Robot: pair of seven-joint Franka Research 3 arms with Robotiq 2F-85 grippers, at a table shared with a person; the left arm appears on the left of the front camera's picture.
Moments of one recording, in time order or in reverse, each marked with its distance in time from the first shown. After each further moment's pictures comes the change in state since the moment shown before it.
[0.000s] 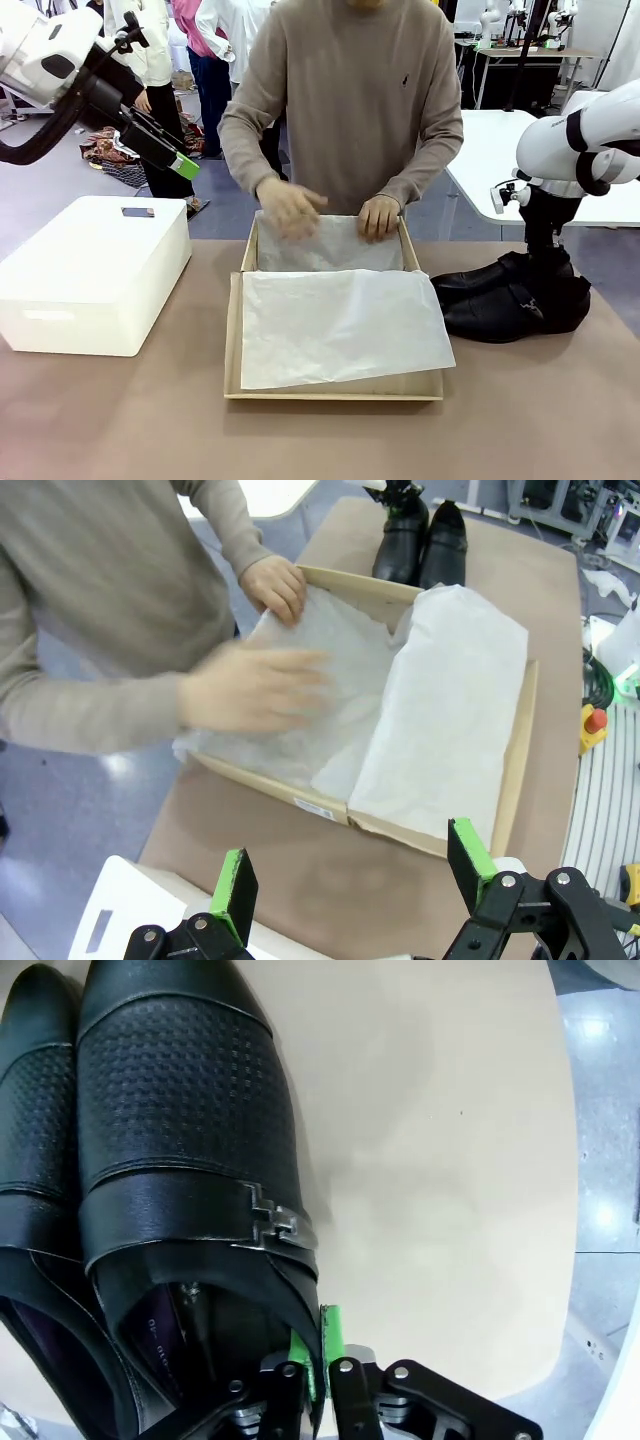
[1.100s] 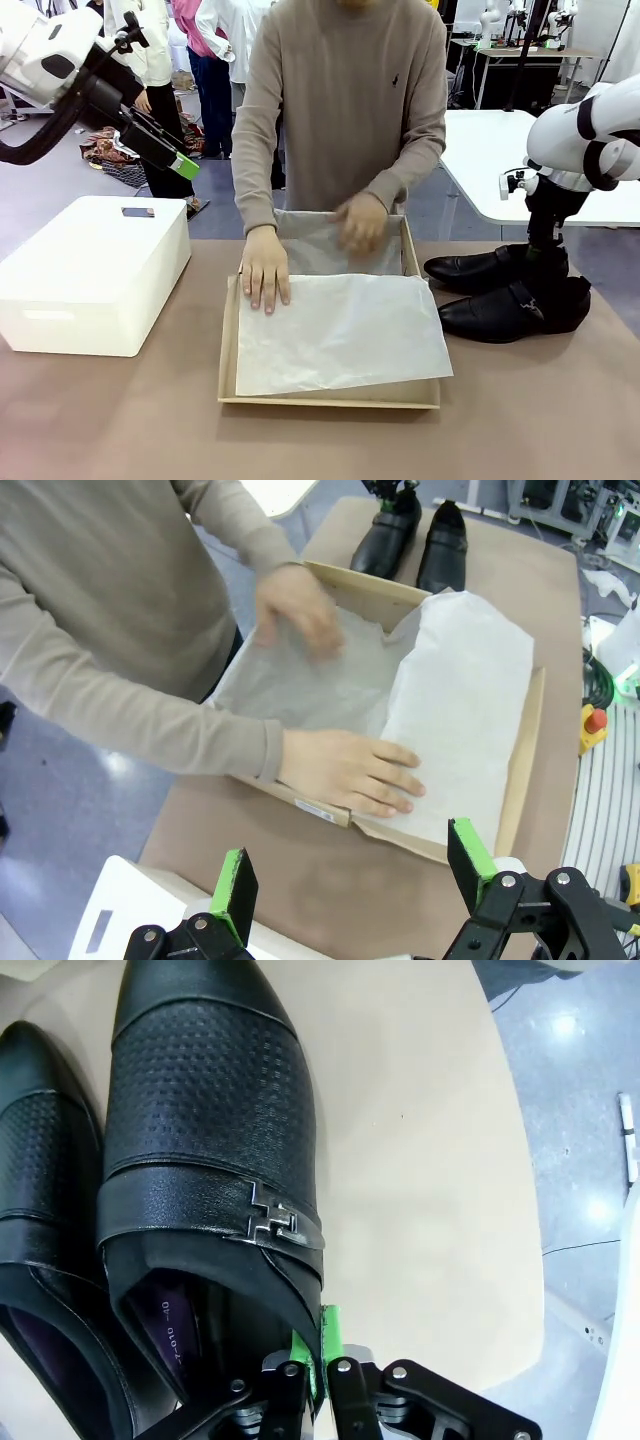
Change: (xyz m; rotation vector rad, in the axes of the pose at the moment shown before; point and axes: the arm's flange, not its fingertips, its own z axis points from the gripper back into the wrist) left arm 0.000 0.000 0.000 0.000 0.000 0.000; right arm -0.012 -0.006 0.014 -0.050 -0.088 -0.093
